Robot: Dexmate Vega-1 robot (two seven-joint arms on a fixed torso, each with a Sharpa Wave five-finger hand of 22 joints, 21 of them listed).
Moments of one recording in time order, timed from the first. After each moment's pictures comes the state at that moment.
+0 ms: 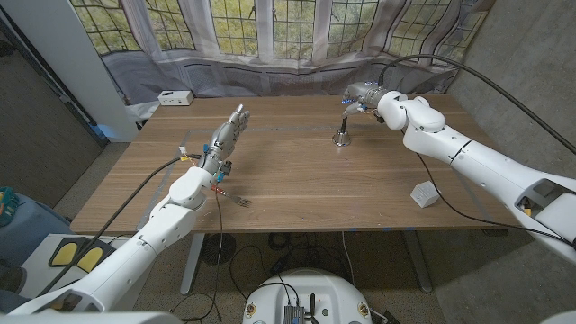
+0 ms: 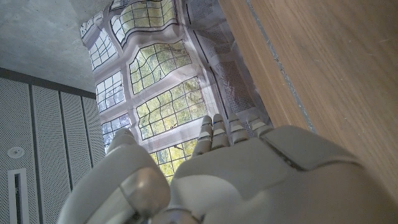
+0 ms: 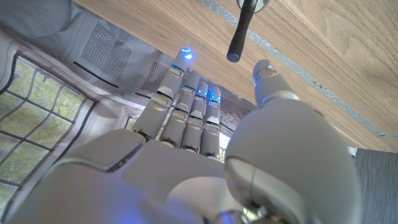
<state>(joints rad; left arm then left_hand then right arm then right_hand) 0.96 0.60 0.36 -1.50 -0.53 -0.37 0.03 0.24 0.08 0.10 -0.03 0.20 0.15 0.10 0.20 0.17 0.09 0.05 0.22 0.19 0.03 0.08 0.19 0.17 -0.10 0.12 0.20 0.17 -0.35 -0.71 -0.82 -1.60 -0.68 -0.32 0.26 0.89 -0.04 0.35 -0.15 0.20 0.58 0.05 0.25 0.20 0.61 0.06 0.26 0.20 0.65 -0.06 0.35 0.22 0.86 -0.04 0.30 0.17</state>
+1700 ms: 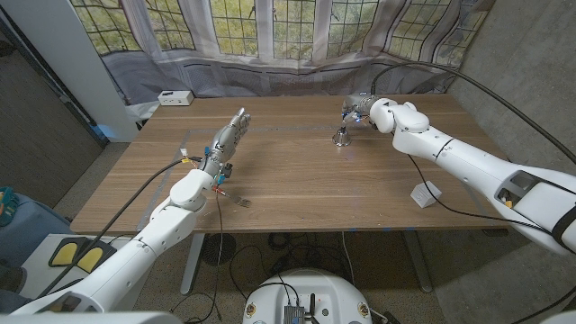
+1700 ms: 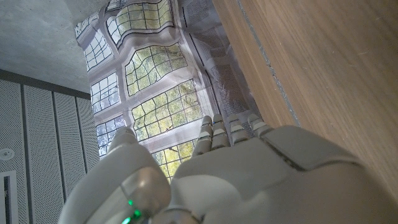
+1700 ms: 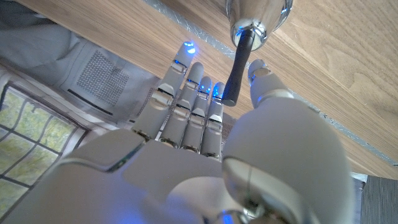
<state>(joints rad) 0.96 0.59 0.37 -1.49 -0.54 -0.35 0.03 0.24 0.08 0.10 -0.05 0.19 0.15 0.09 0.20 0.17 0.09 0.05 0.22 0.19 0.03 0.08 0.19 0.17 -0.11 0.13 0.20 0.17 -0.28 -0.63 -0.92 -1.42 -0.67 -0.32 0.26 0.92 -0.02 0.35 -0.15 0.20 0.68 0.01 0.25 0.20 0.70 0.04 0.27 0.21 0.76 -0.08 0.39 0.24 0.96 -0.07 0.31 0.17</state>
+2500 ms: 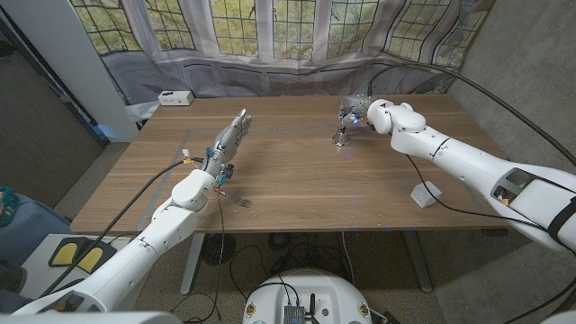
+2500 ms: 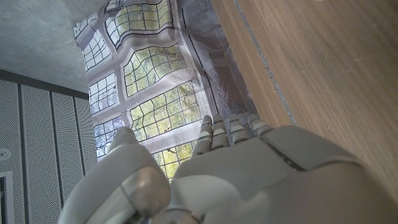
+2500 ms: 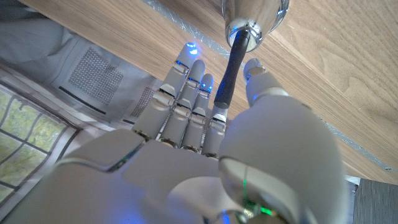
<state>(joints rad) 0.96 0.59 0.37 -1.49 -0.54 -0.35 0.02 0.24 0.08 0.11 -0.05 0.19 0.15 0.10 0.20 0.17 0.10 0.06 0.22 0.19 0.03 0.08 0.19 0.17 -0.11 0.13 0.20 0.17 -0.26 -0.61 -0.95 -1.39 -0.67 -0.30 0.26 1.00 0.03 0.34 -0.16 0.20 0.75 -0.05 0.25 0.20 0.75 0.01 0.30 0.23 0.80 -0.09 0.43 0.28 0.97 -0.09 0.31 0.17</state>
